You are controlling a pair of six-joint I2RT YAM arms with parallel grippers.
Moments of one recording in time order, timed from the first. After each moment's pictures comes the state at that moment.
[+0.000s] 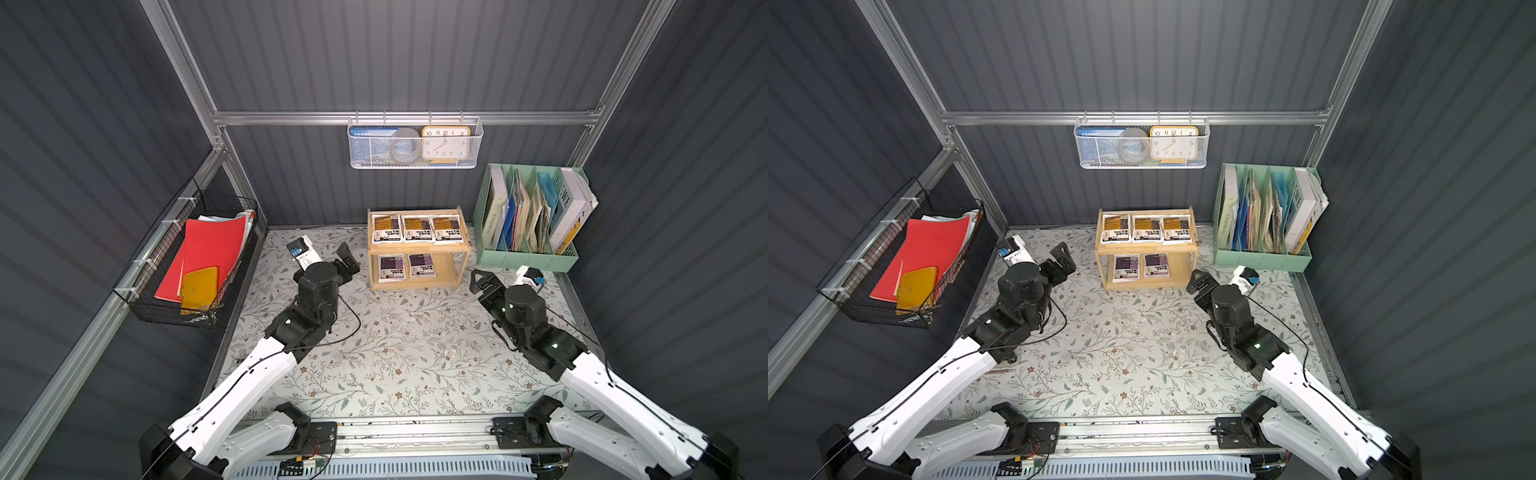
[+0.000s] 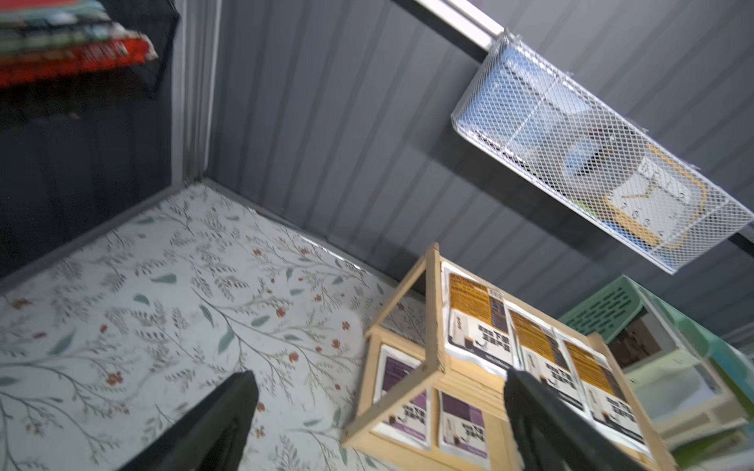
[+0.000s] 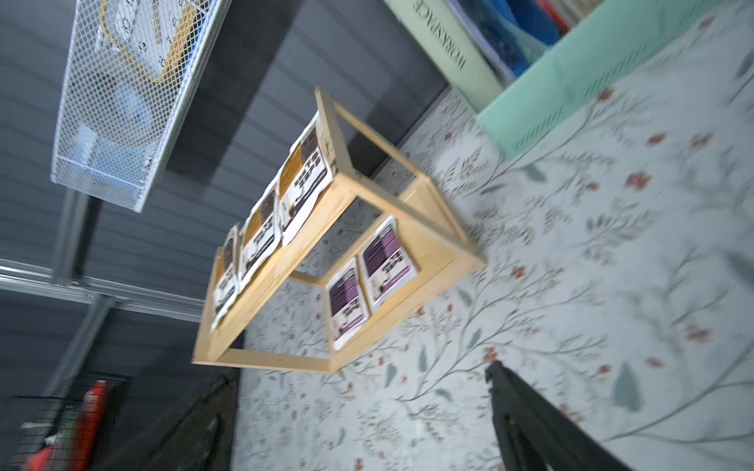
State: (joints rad) left arm -0.54 1.03 0.92 -0.06 -0.69 -0.54; right arm 0.51 0.85 0.74 -0.26 0.40 0.94
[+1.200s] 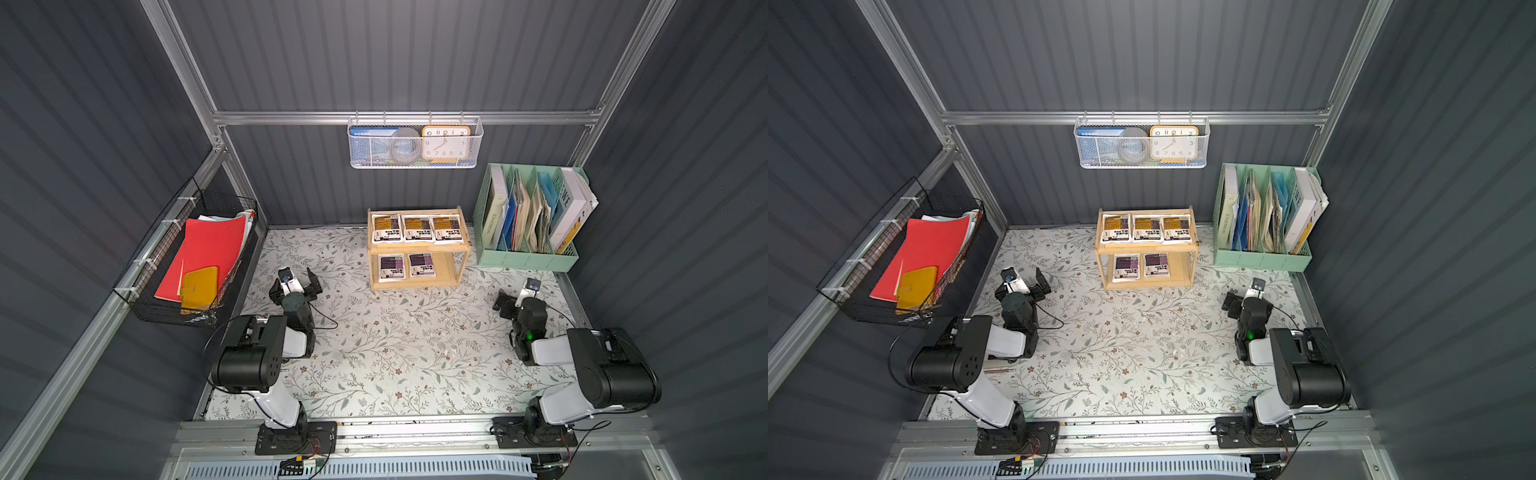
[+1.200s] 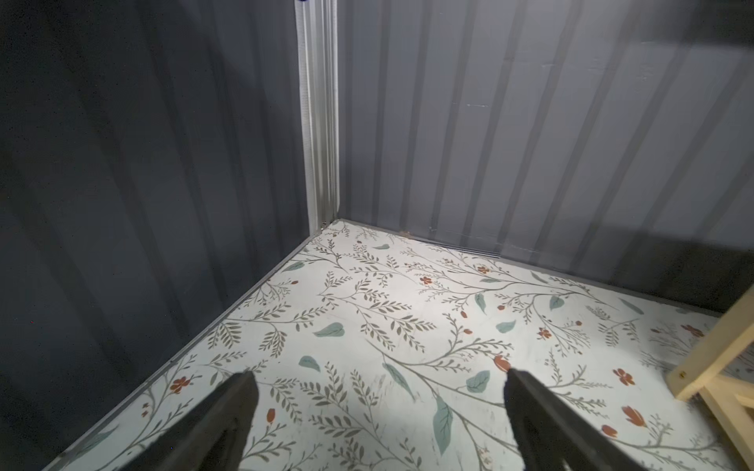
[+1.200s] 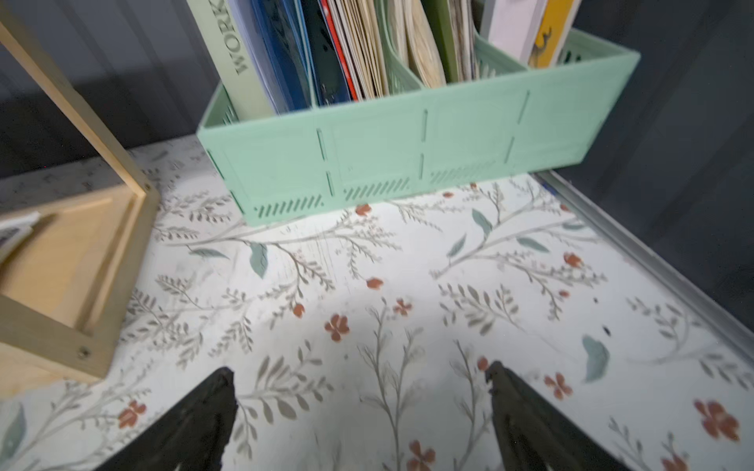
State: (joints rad) left arm 0.01 1.70 0.41 1.27 -0.30 -0.08; right arm -0.01 1.53 0.33 0.88 0.20 0.16
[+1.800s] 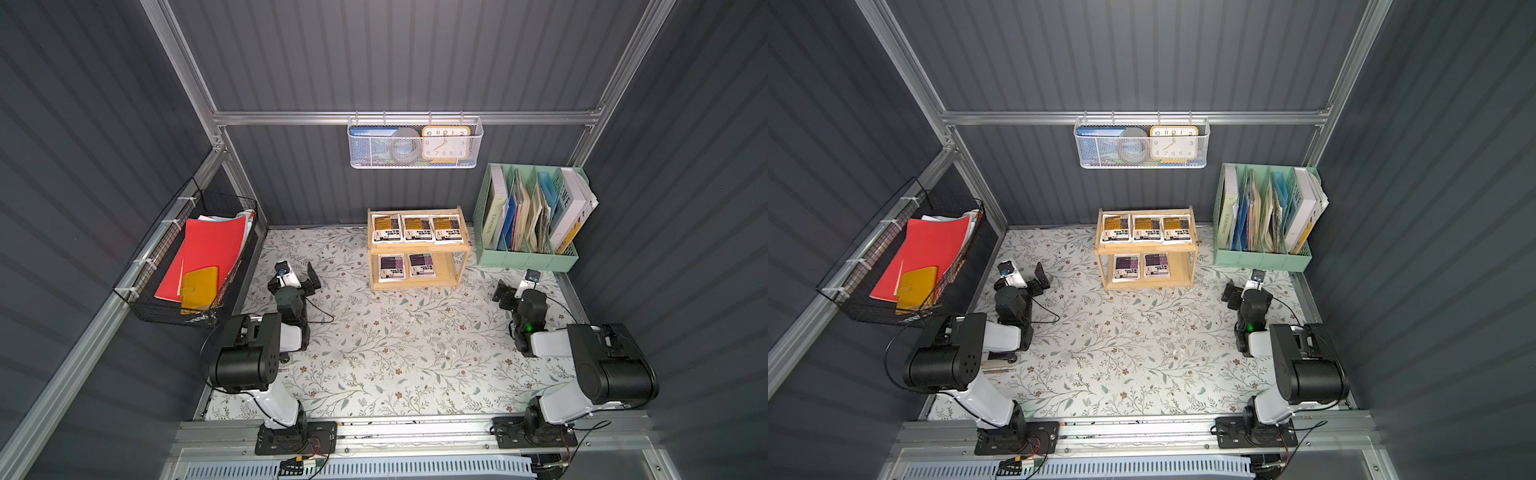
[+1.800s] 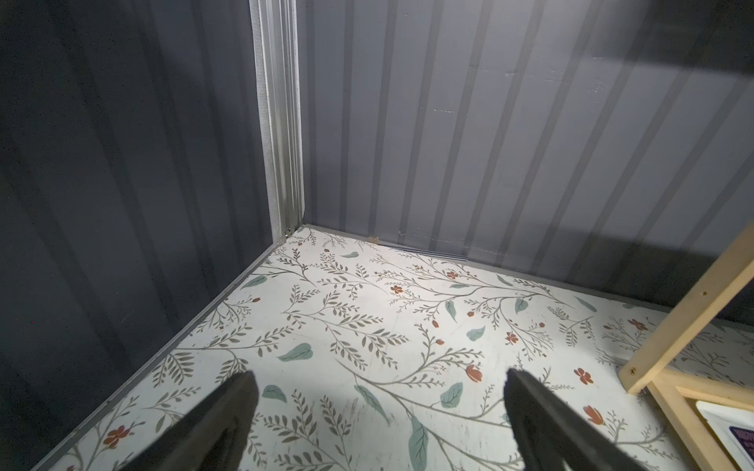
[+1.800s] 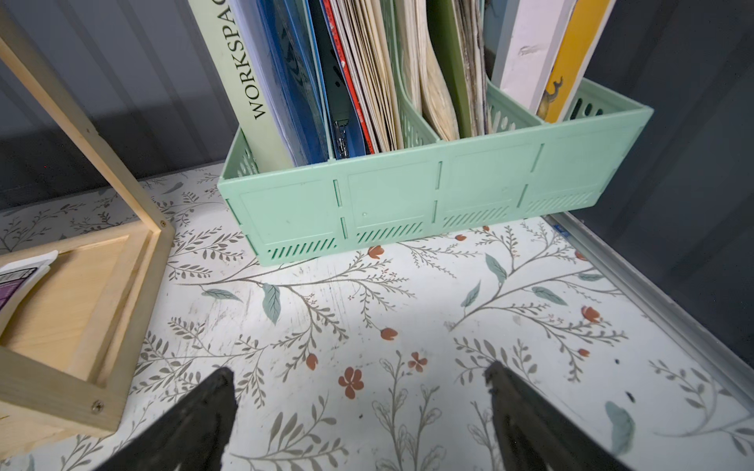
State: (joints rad) left arm 0.08 1.70 0.47 1.20 -0.15 -0.10; right arm -0.01 1.56 0.36 0.89 0.21 0.15
